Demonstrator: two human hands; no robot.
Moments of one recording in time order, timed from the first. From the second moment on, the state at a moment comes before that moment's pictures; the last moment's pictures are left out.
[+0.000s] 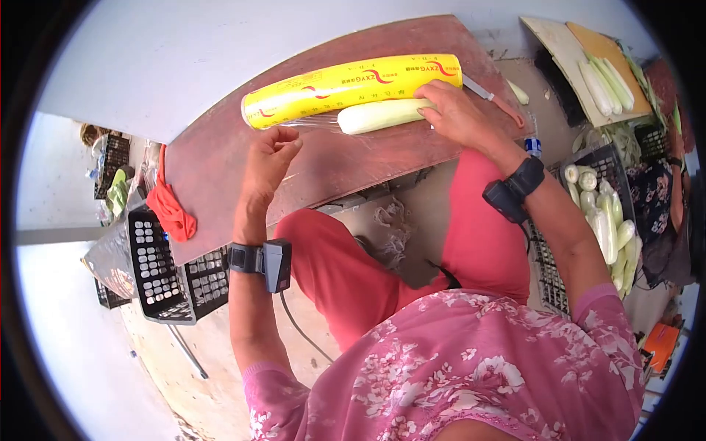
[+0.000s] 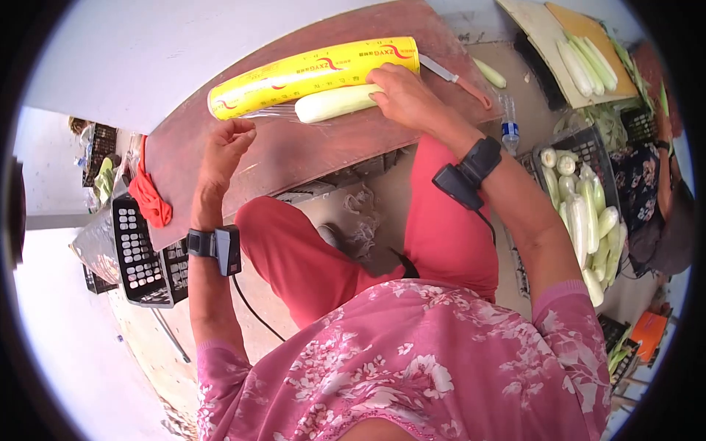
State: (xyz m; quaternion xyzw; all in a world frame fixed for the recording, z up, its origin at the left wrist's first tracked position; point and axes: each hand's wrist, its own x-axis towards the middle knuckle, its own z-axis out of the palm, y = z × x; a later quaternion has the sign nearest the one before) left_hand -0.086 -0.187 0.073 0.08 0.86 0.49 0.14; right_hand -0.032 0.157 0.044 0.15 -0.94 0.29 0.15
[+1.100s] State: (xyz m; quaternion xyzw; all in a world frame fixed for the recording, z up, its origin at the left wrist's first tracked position) left_hand -0.184 -0.234 0.022 -0.07 0.71 0.70 0.12; right_hand -0.057 0.178 0.028 0.04 -0.98 0.10 0.14
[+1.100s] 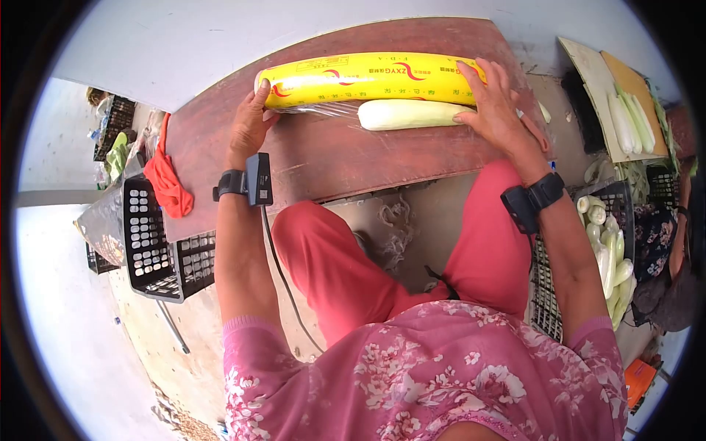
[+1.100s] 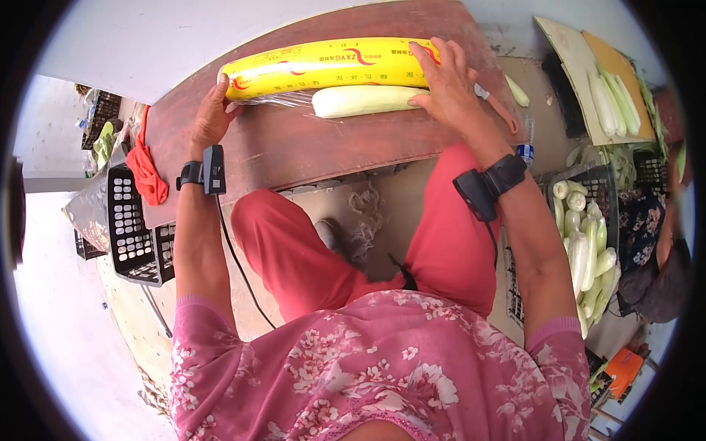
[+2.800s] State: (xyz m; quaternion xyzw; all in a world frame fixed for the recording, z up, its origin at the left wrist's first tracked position) left_hand -0.127 -0.241 -0.001 -0.21 0.52 0.81 0.17; right_hand -0.056 0.146 0.029 0.08 -0.99 0.03 0.14
